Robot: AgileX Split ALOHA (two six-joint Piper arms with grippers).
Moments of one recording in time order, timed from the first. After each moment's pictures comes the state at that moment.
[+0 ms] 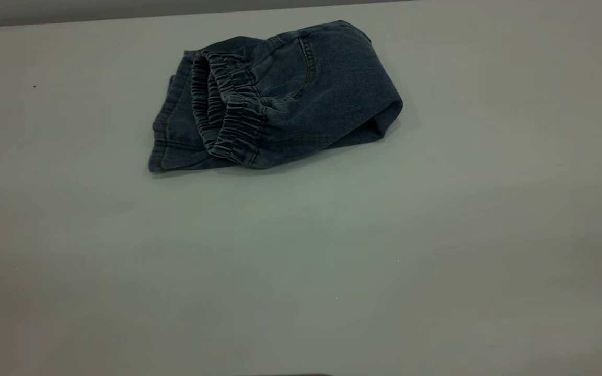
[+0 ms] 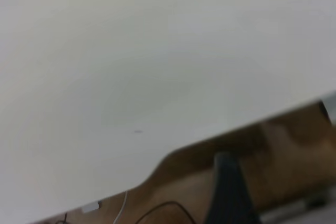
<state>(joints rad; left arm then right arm) -0.26 0.20 -0.49 0.04 1.12 -0.01 0.07 0.06 -0.47 0.20 1.15 -0.18</state>
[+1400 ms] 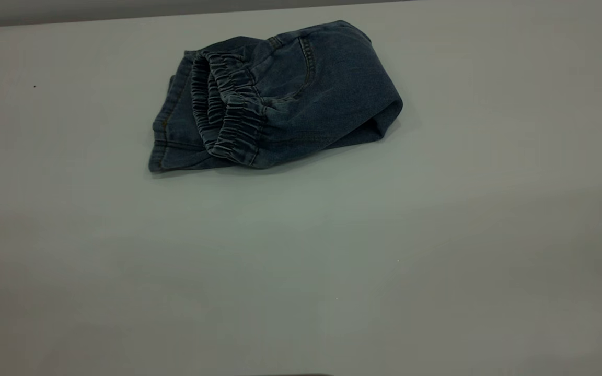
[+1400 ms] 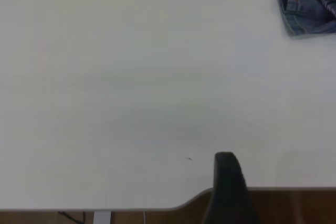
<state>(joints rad) 0.00 -0.02 -0.49 0.04 1.13 -0.01 -0.06 -0.01 -0.47 0.13 1.15 -0.11</state>
